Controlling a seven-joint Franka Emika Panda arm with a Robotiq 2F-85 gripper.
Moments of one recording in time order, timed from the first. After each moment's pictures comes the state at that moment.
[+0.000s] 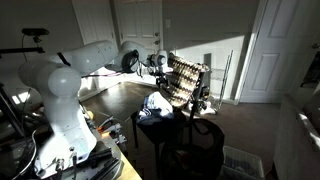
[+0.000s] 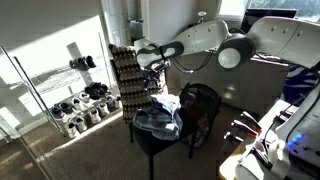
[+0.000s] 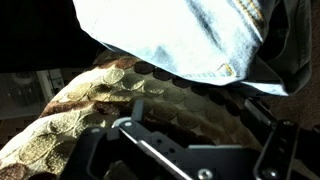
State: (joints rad) arm 0.33 1.39 -0.01 -0.59 -0.10 1.84 0.20
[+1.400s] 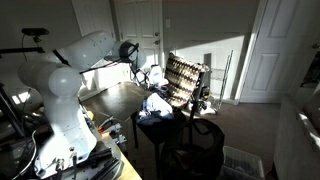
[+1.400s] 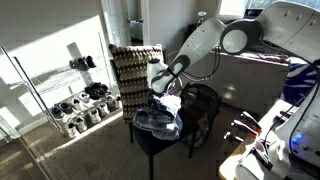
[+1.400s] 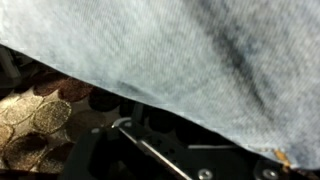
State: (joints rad) arm 0.34 1.22 0.00 -1.26 -0.15 2.58 0.20
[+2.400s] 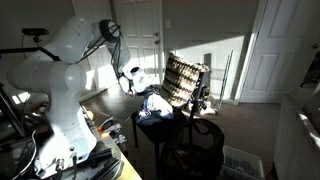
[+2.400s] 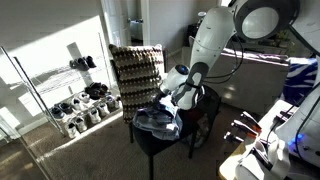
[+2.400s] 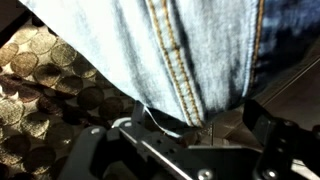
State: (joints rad) arm 0.68 0.96 -0.30 -1.97 -0.07 3.46 0.11
